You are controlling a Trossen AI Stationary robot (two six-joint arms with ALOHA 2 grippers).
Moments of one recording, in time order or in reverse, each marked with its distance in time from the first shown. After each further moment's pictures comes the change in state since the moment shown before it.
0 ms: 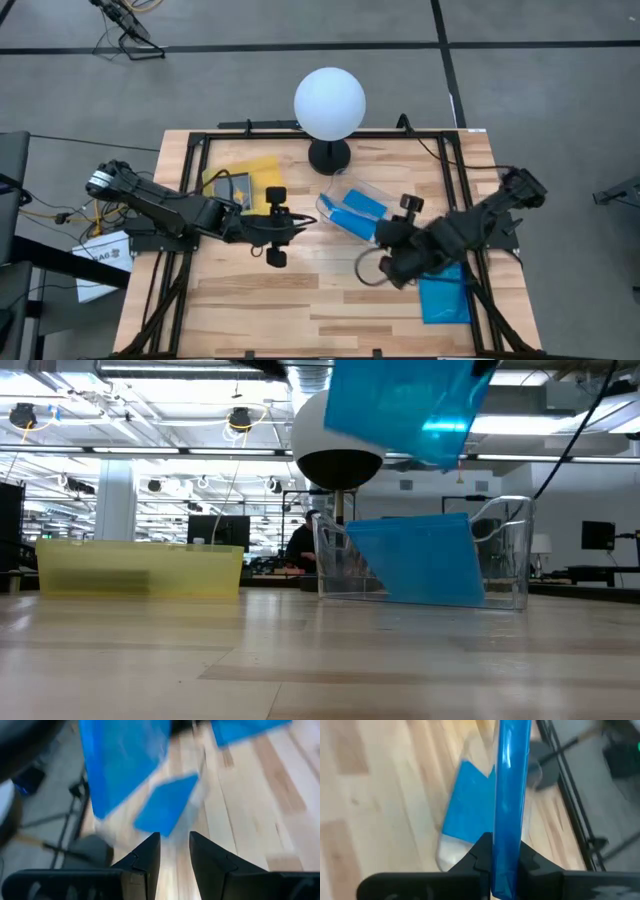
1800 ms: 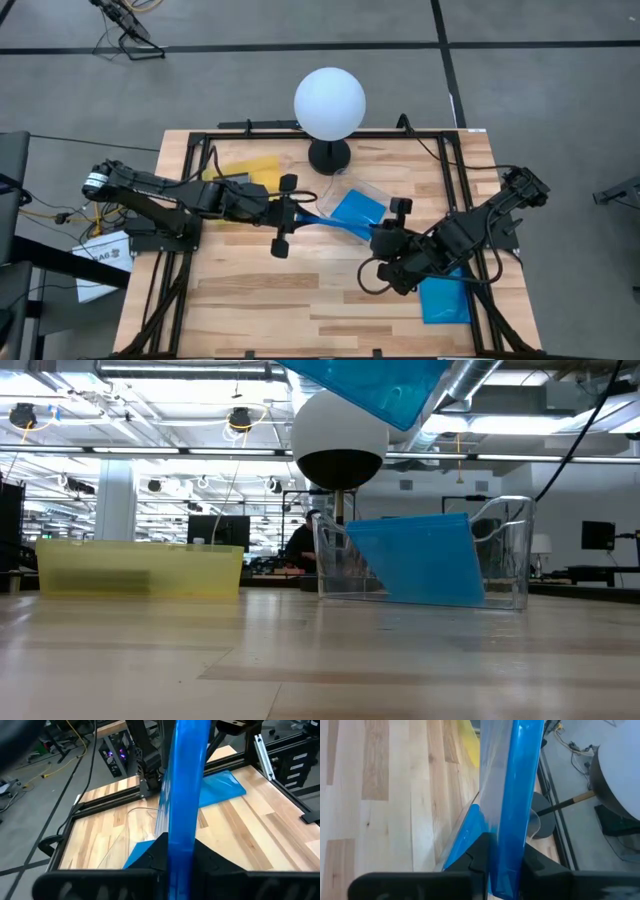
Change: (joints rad) left arm 0.154 -0.032 0.001 0.268 0.351 0.109; right arm 0.053 -0.032 -0.002 0.212 0.114 -0.294
